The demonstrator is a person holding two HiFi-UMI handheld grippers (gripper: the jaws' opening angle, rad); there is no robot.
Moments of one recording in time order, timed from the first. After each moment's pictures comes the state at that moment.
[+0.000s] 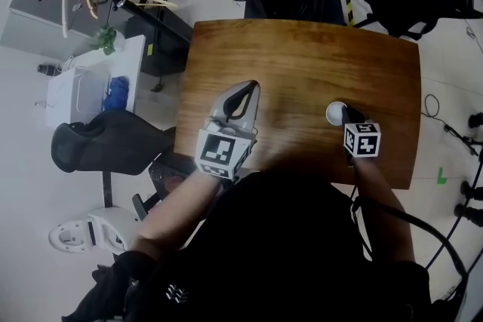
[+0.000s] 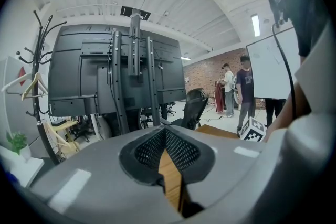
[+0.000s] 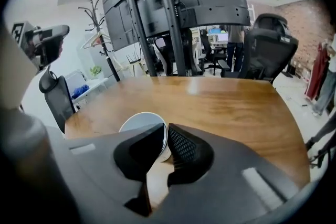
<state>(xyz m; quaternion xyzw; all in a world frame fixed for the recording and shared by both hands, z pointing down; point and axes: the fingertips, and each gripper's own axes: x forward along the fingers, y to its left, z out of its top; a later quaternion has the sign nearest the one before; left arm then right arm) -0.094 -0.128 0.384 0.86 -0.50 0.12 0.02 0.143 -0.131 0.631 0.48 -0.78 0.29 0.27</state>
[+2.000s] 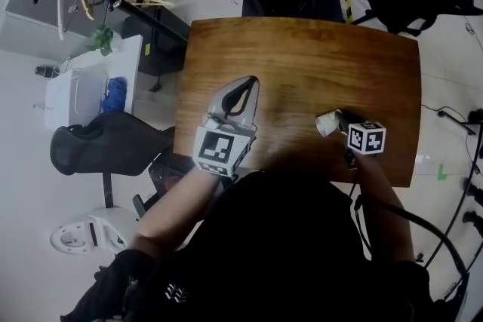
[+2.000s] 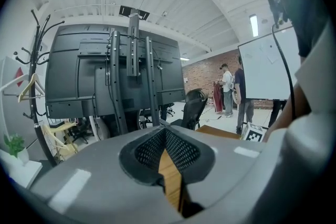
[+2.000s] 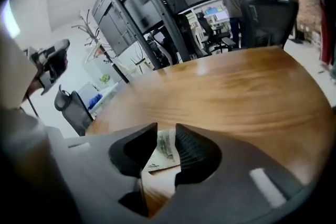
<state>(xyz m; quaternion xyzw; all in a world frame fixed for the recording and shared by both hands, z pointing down) -0.092 -0.136 0.378 0.86 -0.49 0.13 0.01 0.132 -0.110 0.657 0.41 -0.79 0.40 0.22</state>
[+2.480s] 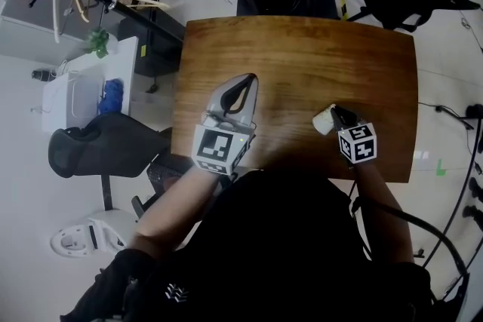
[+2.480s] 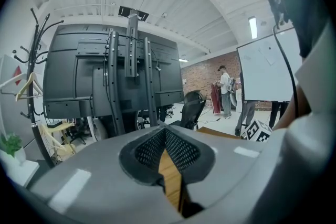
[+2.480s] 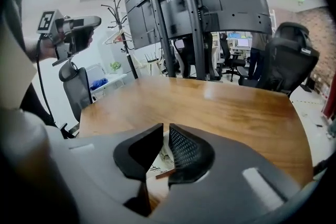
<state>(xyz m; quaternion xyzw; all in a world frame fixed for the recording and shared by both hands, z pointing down) -0.085 -0.137 0.376 0.87 -0.49 0.12 0.01 0.113 -0.104 0.613 0.40 -0.84 0.24 0.28</state>
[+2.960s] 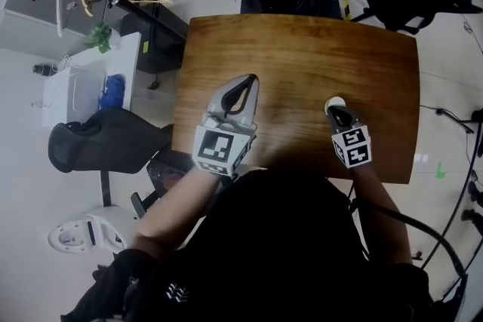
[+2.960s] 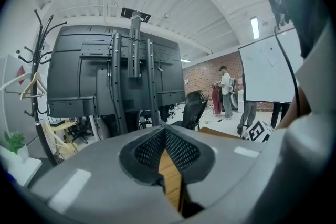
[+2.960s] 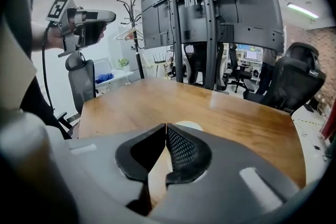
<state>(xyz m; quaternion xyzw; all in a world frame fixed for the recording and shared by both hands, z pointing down) -0.091 -0.129 0.375 0.86 -0.50 0.11 0.02 0.089 -0.099 0.600 0.39 -0.86 0.18 0.29</state>
